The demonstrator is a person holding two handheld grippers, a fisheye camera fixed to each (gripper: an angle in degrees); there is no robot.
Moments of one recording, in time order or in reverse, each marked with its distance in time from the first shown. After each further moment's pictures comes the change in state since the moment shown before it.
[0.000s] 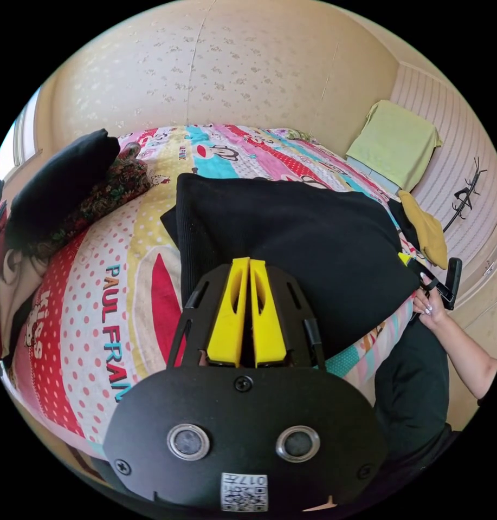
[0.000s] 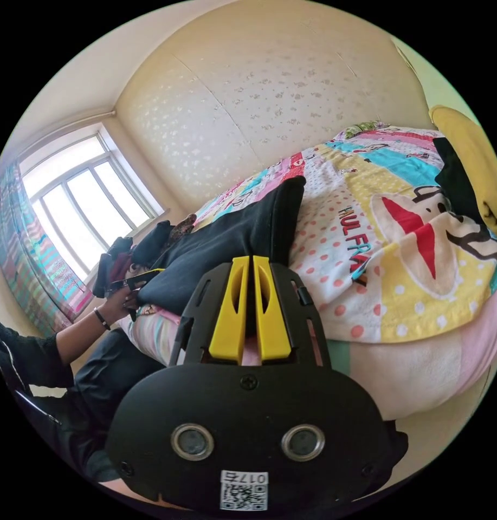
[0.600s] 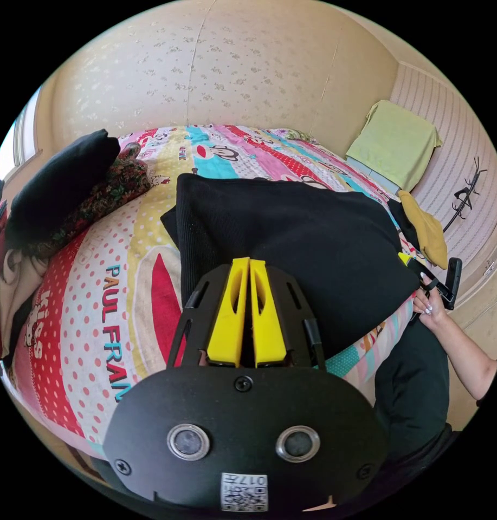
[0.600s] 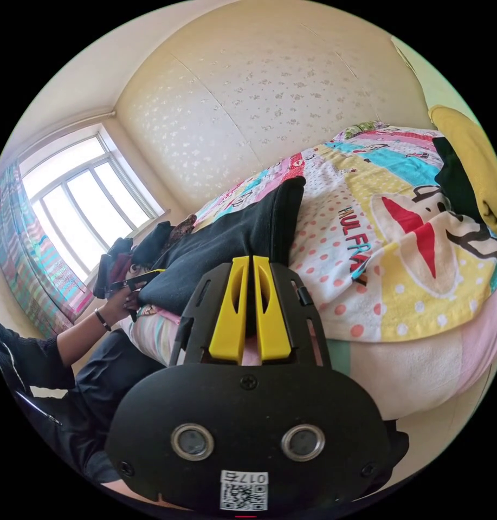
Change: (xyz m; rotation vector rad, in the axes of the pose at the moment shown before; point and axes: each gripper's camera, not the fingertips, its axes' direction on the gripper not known) left arm 0.000 0.009 -0.006 0.003 0.000 -0.001; right arm 0.015 0.018 0.003 0.004 -0.015 0.012
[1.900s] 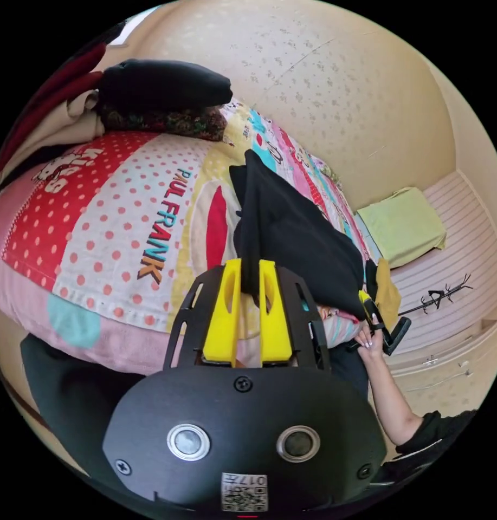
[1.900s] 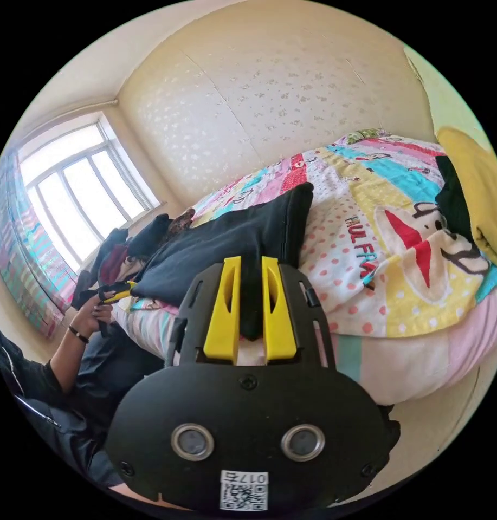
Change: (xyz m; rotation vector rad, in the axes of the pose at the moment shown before) left arm -0.093 0.053 -0.117 0.000 0.199 -0.458; right arm -0.143 0.029 0.081 -0.073 0.073 -0.124
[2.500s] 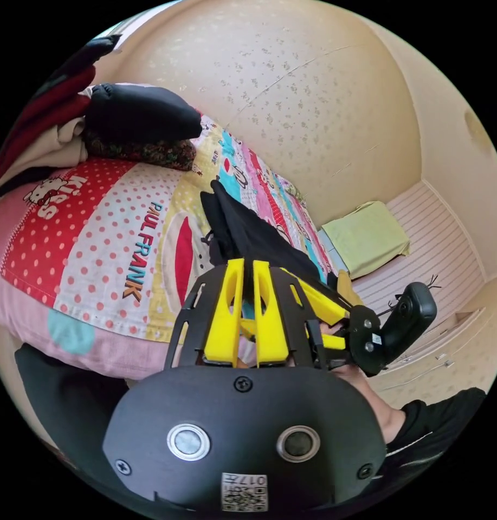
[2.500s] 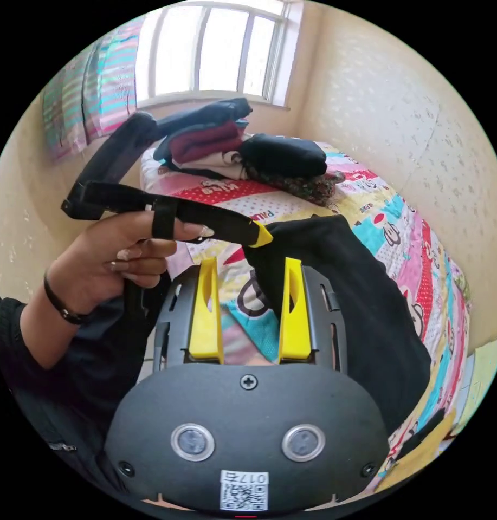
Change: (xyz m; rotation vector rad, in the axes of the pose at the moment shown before) left arm -0.011 -0.012 -0.059 0.092 0.206 -0.008; right arm -0.420 -0.011 0.186 -0.402 0.114 -0.819
